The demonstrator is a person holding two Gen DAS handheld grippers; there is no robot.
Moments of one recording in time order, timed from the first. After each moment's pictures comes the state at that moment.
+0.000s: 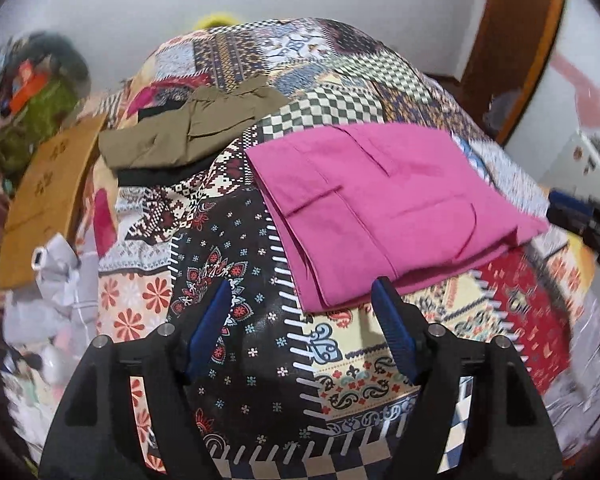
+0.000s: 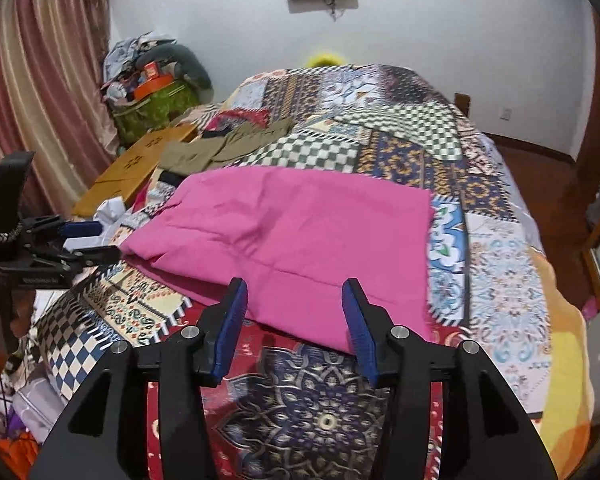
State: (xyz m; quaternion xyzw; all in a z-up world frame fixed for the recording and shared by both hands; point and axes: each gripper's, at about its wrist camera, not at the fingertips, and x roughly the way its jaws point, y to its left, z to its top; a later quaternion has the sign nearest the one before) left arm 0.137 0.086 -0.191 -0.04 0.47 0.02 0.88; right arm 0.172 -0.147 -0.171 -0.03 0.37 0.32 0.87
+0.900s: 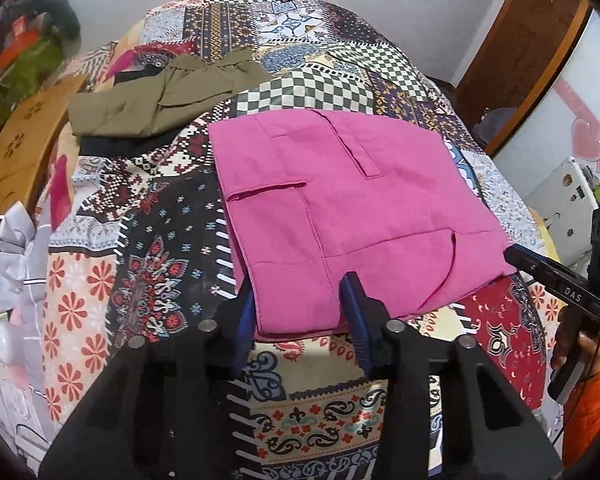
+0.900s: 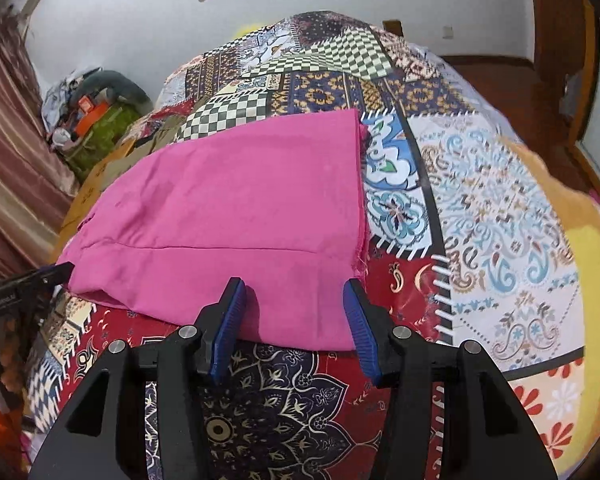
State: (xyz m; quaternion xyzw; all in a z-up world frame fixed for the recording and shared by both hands) left arm 0.166 0.073 -0.216 -0.10 0.50 0.00 0.86; right arm 0.199 -0.195 -0.234 0.09 0.46 0.25 0.85
